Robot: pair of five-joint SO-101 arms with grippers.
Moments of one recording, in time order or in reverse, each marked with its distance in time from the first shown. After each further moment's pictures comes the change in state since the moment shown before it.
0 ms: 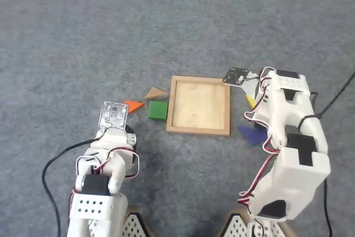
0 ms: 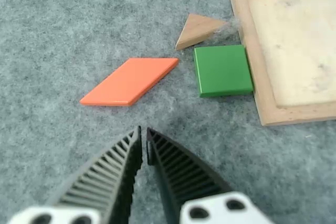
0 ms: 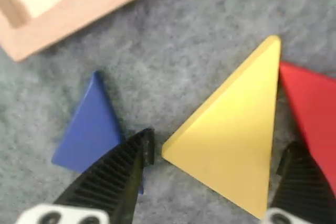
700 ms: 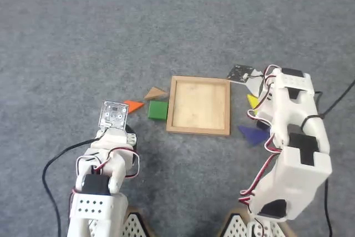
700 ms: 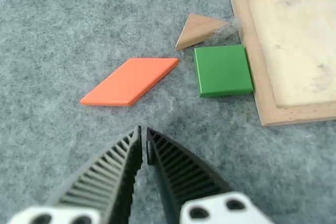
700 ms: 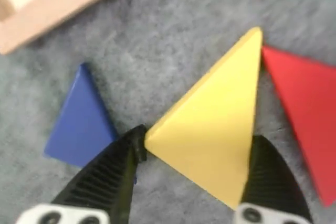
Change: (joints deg) left arm 0.0 0.0 0.0 0.0 0.0; right arm 1.7 0.1 -1.8 2.4 0.1
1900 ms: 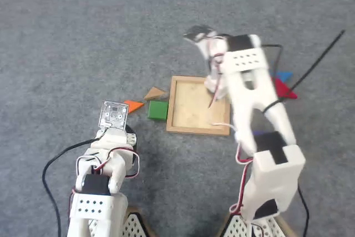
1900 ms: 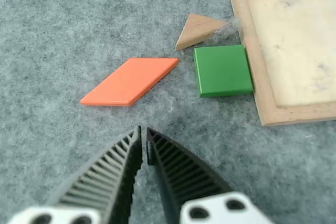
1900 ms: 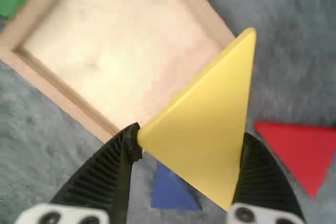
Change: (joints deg) left arm 0.0 0.0 0.0 0.0 0.0; right arm -24.1 0.3 -29.5 21.1 -37.2
